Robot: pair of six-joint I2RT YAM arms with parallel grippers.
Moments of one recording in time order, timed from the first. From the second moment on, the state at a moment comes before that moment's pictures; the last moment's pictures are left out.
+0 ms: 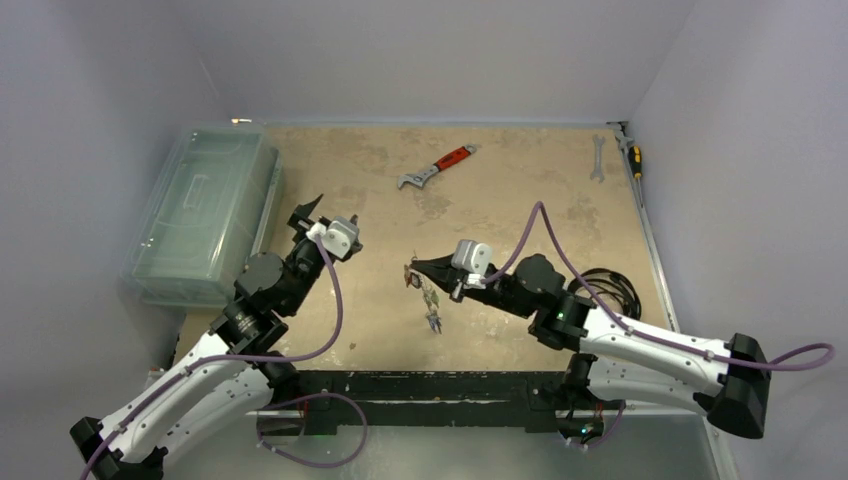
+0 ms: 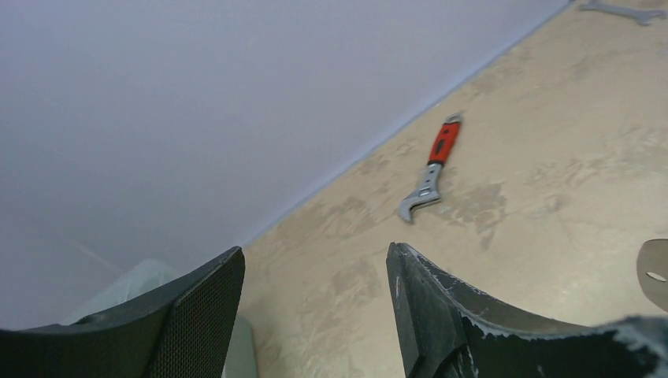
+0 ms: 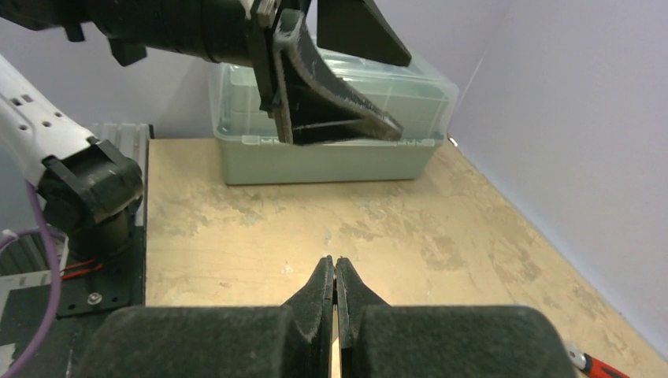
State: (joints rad) left arm -0.73 0.61 0.62 0.10 -0.25 0.53; right arm 1.08 0.90 0.65 0.36 -0.12 -0.21
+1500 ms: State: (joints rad) left arm -0.67 0.68 0.62 0.12 -0.39 0.47; right arm 1.04 1.35 0.28 0.77 0.38 0.21
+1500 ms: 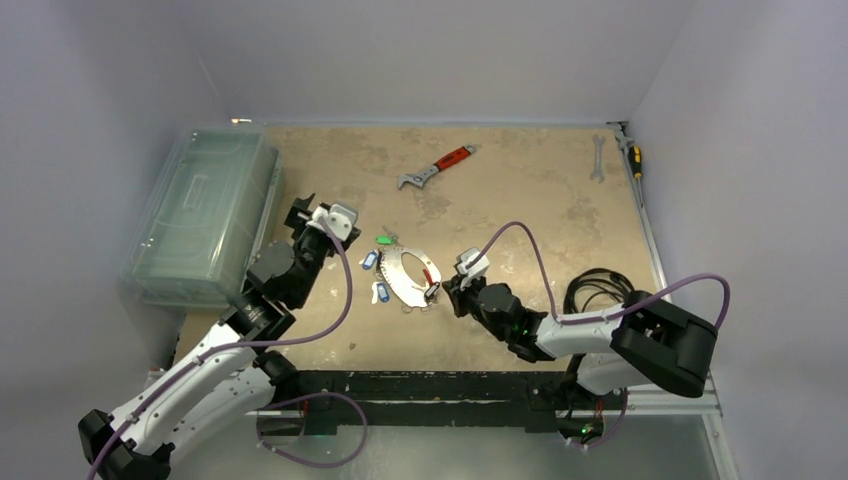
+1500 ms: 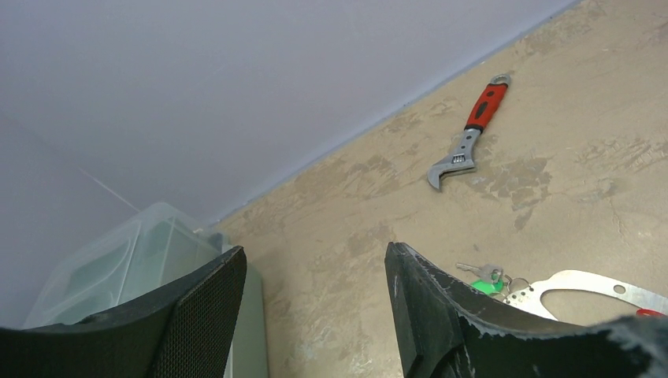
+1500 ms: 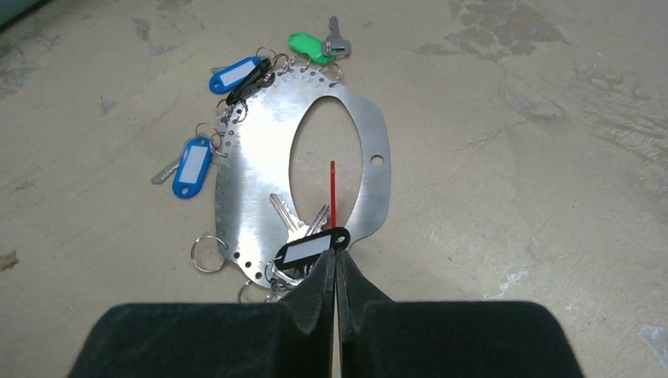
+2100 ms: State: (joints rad) left arm -0.66 0.70 0.62 0.11 -0.37 0.47; right arm 1.03 1.49 0.51 0.55 0.36 0.41
